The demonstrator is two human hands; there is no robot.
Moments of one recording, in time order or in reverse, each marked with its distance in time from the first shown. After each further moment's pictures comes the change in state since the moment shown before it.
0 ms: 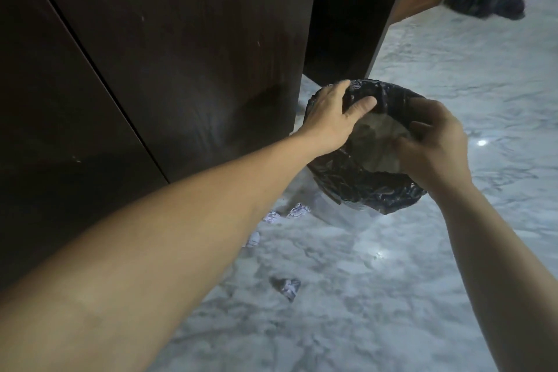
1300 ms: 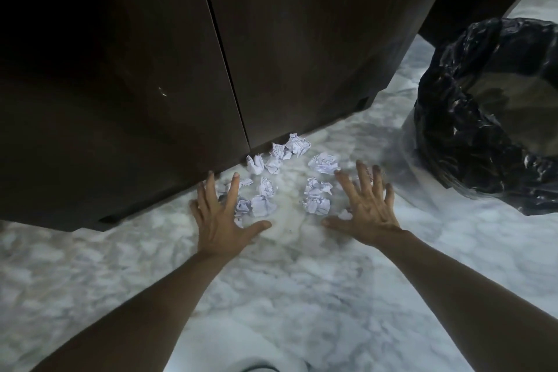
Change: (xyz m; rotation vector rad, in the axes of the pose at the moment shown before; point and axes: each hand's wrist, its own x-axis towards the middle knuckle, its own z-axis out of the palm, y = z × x) left_hand -0.254 -0.312 -0.053 0.662 0.291 -0.521; right_hand -0.110 0.105 0.226 -0.730 -0.807 -0.345
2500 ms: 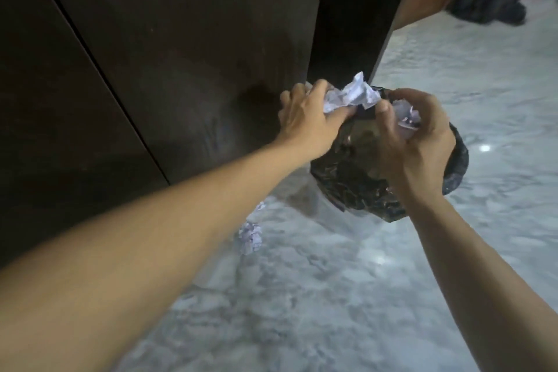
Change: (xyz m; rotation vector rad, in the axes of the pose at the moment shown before) left_hand 0.073 0.349 -0.162 -0.466 -0.029 0.438; right_hand -0.086 0.038 -0.240 0.700 1.206 0.190
